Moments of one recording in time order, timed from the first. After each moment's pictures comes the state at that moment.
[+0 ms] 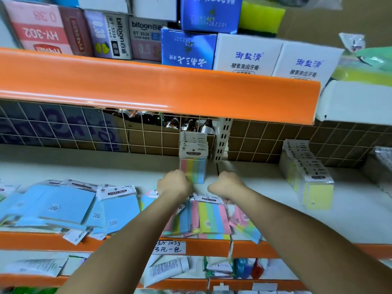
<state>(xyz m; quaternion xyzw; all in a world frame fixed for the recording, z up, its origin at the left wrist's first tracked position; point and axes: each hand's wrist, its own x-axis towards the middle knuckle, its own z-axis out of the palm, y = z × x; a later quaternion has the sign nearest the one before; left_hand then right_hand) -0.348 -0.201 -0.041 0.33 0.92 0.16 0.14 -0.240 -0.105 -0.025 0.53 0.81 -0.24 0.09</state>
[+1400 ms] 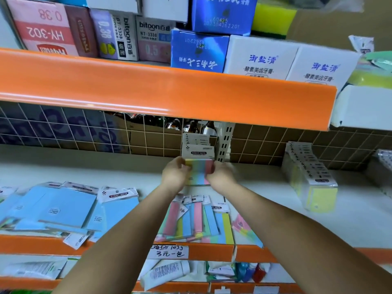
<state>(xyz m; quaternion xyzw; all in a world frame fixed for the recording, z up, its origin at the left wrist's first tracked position) -0.375 -0.189 -0.042 0.27 0.78 0.51 0.24 -0.270 -0.104 -0.028 0.50 0.81 -0.30 -0.09</state>
